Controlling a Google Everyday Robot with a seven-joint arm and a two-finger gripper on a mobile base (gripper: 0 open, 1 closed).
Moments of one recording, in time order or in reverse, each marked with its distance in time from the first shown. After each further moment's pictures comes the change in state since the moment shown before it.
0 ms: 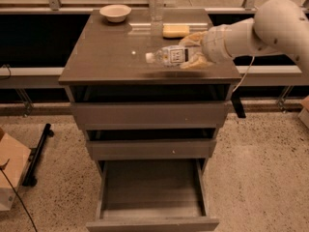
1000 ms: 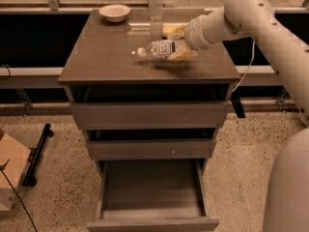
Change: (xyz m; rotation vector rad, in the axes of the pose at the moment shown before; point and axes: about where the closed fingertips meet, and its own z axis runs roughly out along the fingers) arm 0.014 -0.039 0.064 -0.075 0.051 0.059
